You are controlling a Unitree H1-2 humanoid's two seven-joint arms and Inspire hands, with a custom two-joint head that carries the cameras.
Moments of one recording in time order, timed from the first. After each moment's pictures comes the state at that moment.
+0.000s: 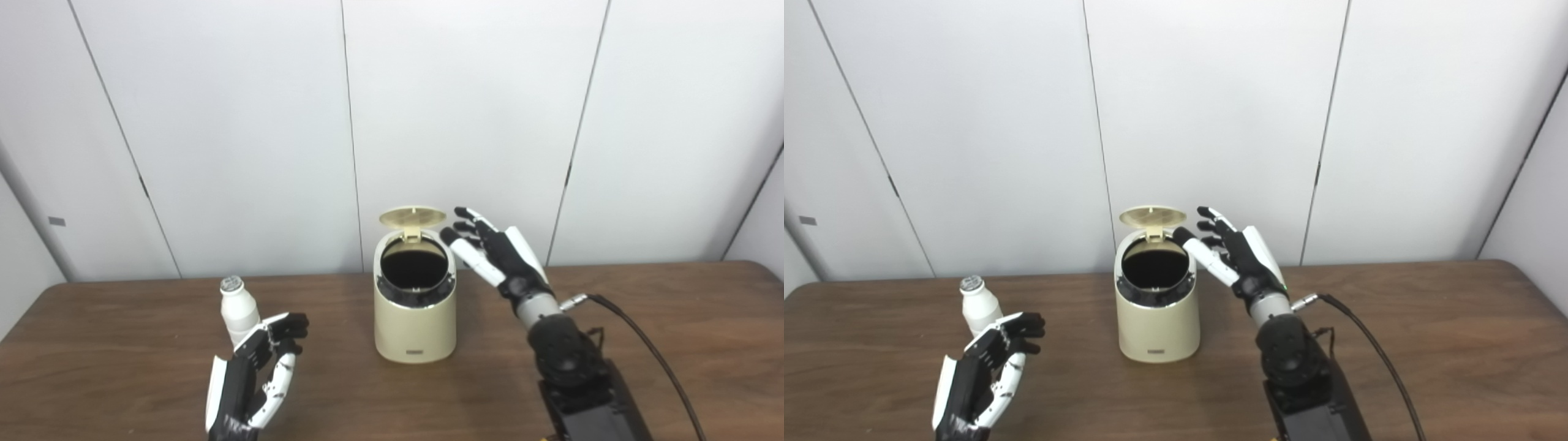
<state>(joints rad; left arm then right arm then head) -0.10 0.08 -0.03 0.08 0.14 -0.45 0.14 -0.51 -0.09 0.07 -0.05 -0.35 0.32 0.08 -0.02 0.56</state>
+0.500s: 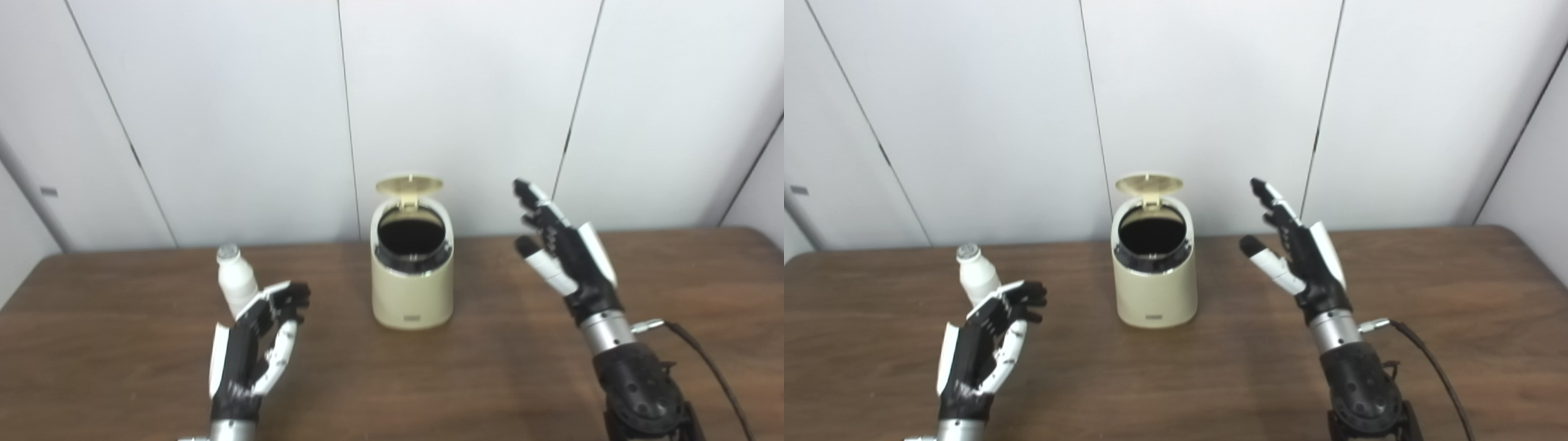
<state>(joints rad) -0.09 0.07 -0.02 0.06 0.15 -0.44 0.13 -0.26 -0.14 -0.04 -0.18 -0.18 0.03 0.04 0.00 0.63</state>
